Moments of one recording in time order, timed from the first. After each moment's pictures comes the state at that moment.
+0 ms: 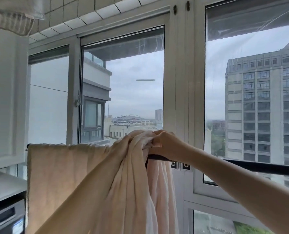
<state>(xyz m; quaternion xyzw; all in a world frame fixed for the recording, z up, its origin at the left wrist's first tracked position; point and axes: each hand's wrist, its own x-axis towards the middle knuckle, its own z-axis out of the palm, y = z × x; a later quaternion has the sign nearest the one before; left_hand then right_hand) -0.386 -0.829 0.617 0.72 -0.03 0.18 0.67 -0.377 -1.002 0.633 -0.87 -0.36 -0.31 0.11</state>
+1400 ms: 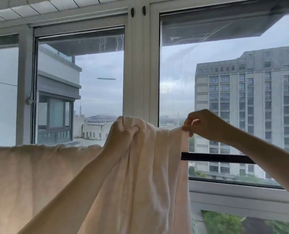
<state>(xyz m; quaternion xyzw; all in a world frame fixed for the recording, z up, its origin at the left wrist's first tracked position) -0.432 -0.985 0.638 0.71 -0.22 0.34 0.57 -0.488 -1.232 0.682 -0.91 -0.17 -0.34 0.18</state>
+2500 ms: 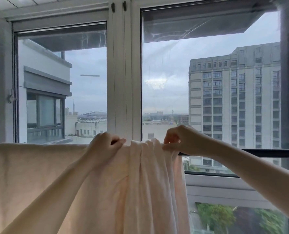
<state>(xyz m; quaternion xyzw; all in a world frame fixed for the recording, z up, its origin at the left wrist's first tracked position) -0.416 -1.002 0.605 0.84 -0.31 0.36 0.27 -0.512 -1.263 0.643 -0.94 -0.20 -0.27 0.11</state>
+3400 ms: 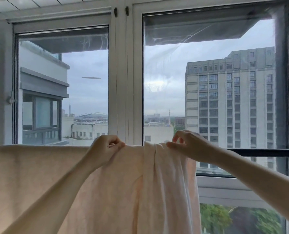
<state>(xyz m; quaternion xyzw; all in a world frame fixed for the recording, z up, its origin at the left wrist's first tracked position) -0.414 -0.980 0.601 0.82 -0.32 0.33 0.35 -0.513 -1.265 0.627 -0.95 -0.11 -0.28 0.08</state>
